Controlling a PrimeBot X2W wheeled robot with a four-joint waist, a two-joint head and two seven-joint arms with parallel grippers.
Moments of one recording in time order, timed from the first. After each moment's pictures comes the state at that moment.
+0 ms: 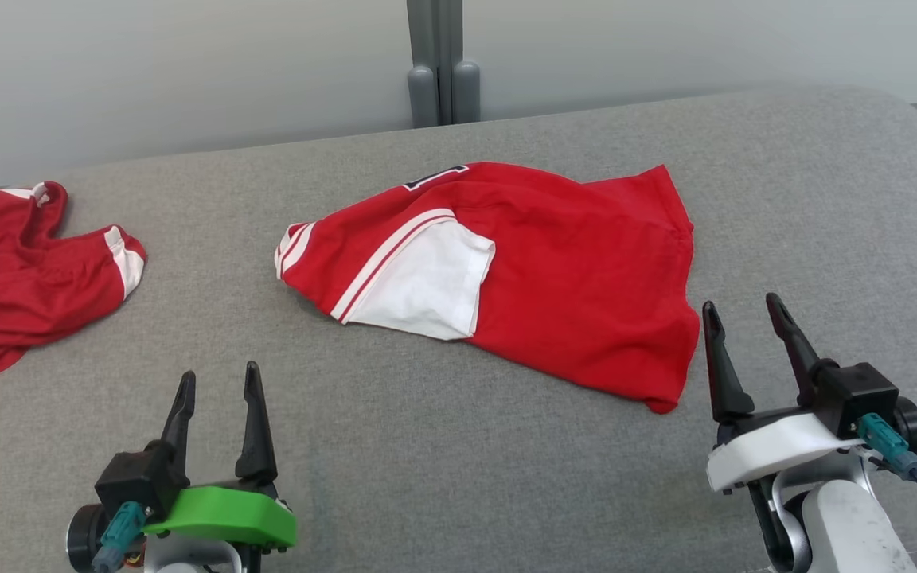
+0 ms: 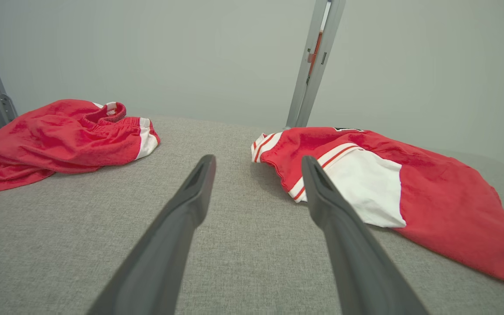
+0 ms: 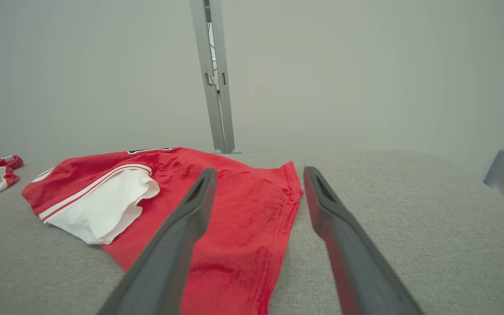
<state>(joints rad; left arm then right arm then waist) -0.06 0.07 -0.12 0.23 -0.33 0.02 -0.26 -0.14 -0.05 -0.01 0.22 0.08 0.13 -0.26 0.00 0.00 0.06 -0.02</state>
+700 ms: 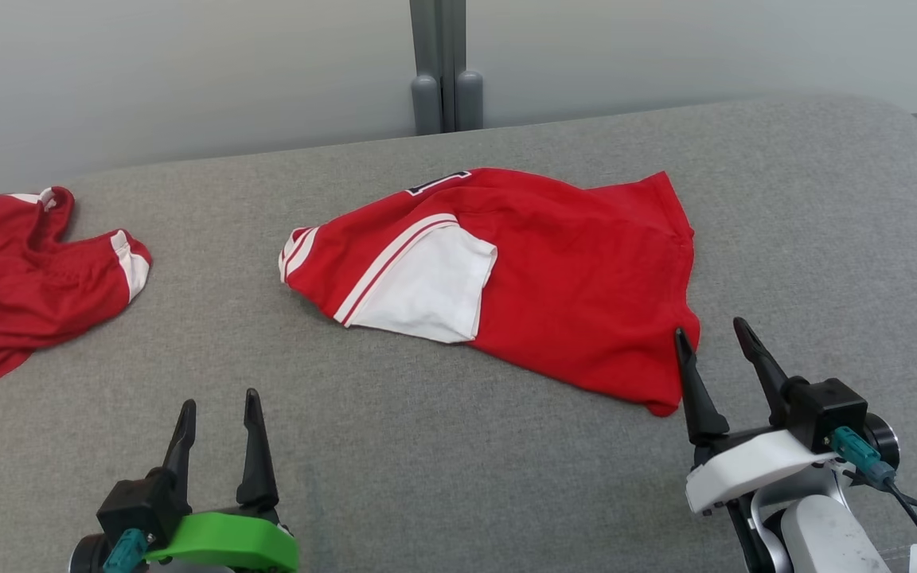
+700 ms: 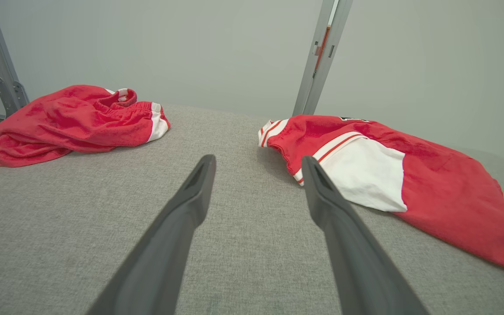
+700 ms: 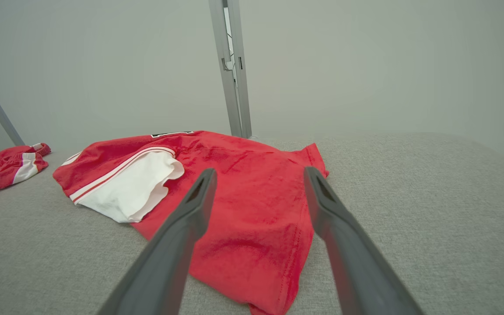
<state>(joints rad) 0.01 0.05 -0.10 0.20 -0.31 0.02 -0.26 -0.12 -0.05 0.06 0.26 0.12 0.13 -0.26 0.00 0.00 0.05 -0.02</state>
